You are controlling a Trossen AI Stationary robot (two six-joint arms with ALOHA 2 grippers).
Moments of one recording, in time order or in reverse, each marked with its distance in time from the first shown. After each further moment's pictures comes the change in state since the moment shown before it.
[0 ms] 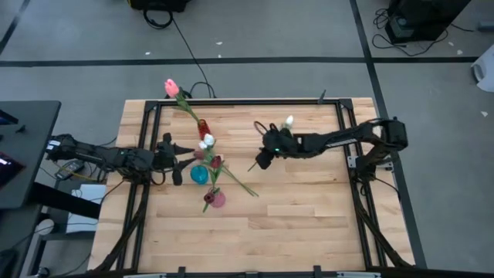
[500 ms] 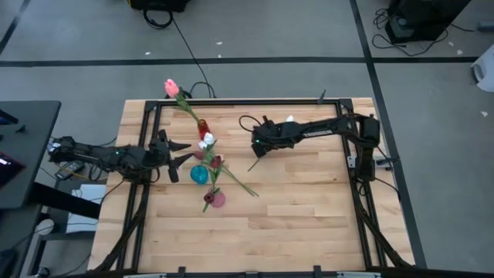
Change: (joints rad) left arm 0.000 -0.097 0.000 0.029 -0.027 0.049; right arm -0.102 0.260 0.345 -0.563 0.050 0.286
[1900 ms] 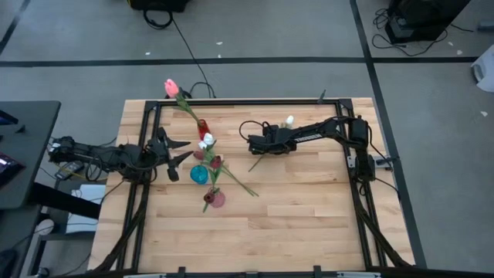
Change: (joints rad) left arm 0.001 0.002 0.000 0.102 0.005 0.158; right arm 0.024 0.138 0.023 -0.026 0.082 0.464
